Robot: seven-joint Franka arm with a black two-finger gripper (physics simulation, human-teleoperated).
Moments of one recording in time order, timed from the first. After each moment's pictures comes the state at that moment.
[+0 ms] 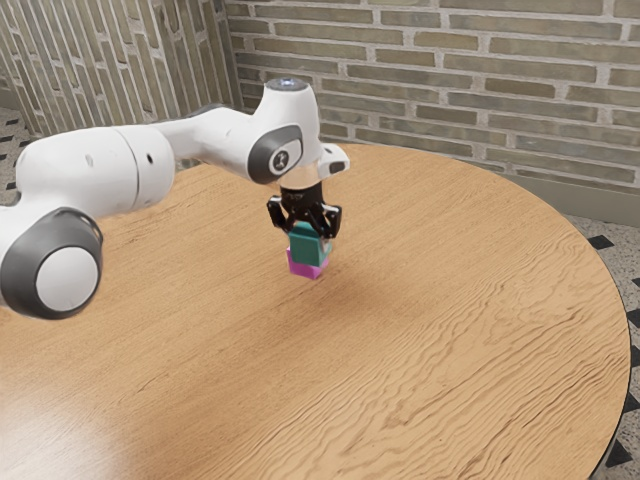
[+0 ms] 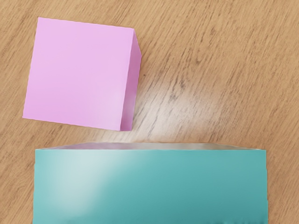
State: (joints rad) arm 0.01 0.73 -0.15 -1.20 0.17 1.97 -0.30
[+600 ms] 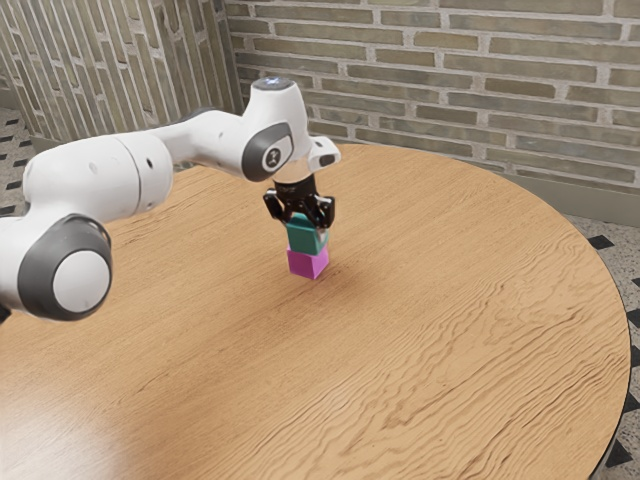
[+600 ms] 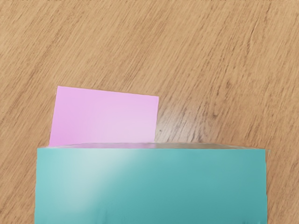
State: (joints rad) arm 0.06 0.82 -0.18 -1.07 0.18 2.00 -0.23
